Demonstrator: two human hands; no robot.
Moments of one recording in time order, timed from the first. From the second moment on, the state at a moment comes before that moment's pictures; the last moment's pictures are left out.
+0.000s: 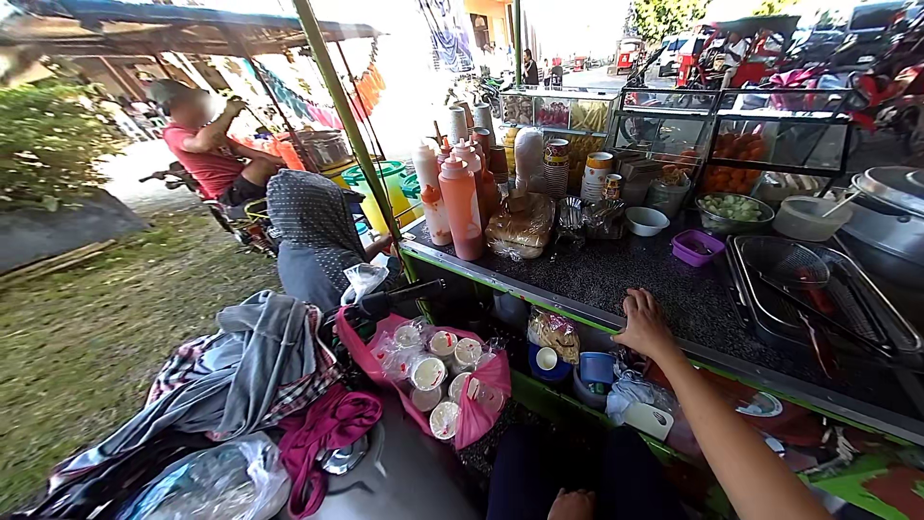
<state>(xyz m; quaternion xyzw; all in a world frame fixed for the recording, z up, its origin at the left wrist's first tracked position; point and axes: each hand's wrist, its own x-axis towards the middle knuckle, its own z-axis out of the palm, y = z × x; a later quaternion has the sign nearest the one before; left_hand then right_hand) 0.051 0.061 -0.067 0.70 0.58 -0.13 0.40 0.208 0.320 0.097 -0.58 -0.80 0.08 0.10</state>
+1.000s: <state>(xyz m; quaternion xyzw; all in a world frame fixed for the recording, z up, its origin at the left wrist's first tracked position) 0.051 0.061 -0.068 0.70 0.58 -0.13 0.40 0.210 0.321 0.095 -0.58 -0.81 0.09 0.11</state>
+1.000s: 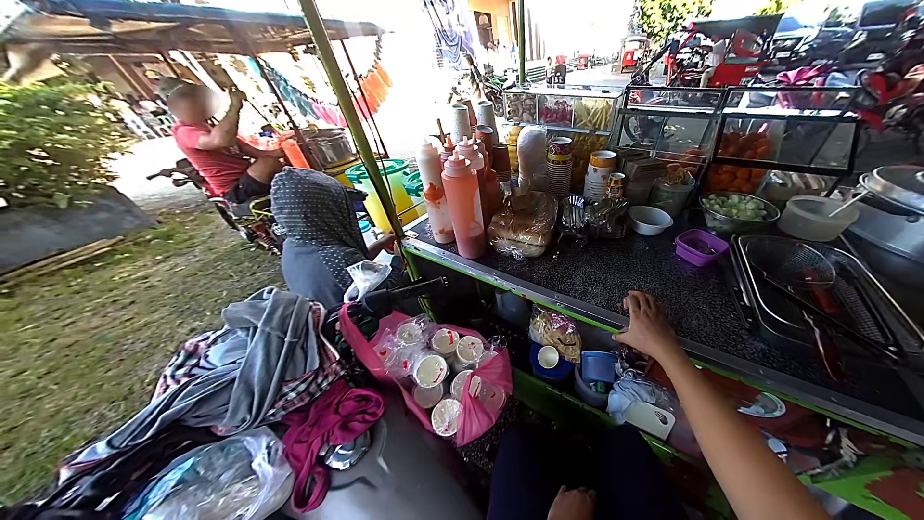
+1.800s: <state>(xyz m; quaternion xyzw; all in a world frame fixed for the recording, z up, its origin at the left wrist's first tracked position) 0.049 0.062 -0.068 0.69 0.58 -0.10 0.41 0.209 0.321 0.096 -0.58 -0.81 0.08 0.11</state>
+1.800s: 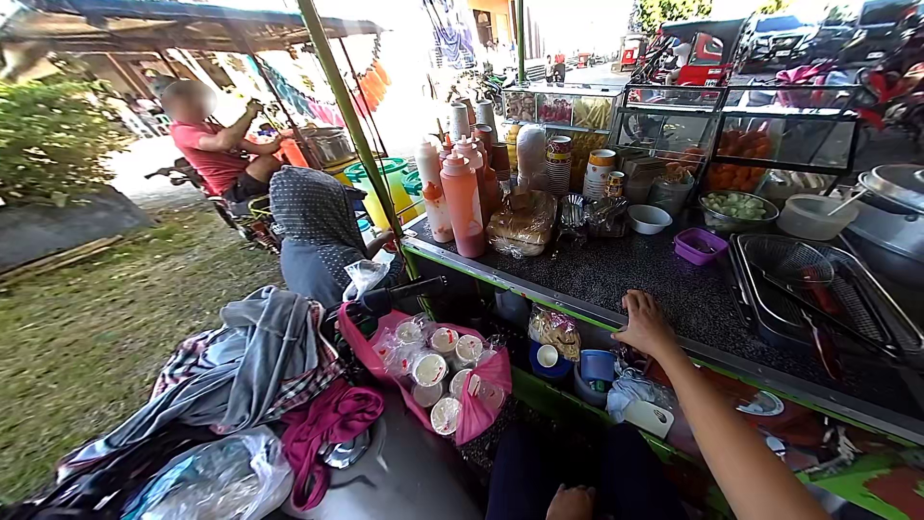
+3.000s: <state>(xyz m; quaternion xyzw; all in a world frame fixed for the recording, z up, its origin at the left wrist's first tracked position) 0.049 0.062 -0.066 0.70 0.57 -0.11 0.42 0.209 0.320 0.097 -0.58 -0.80 0.09 0.11</state>
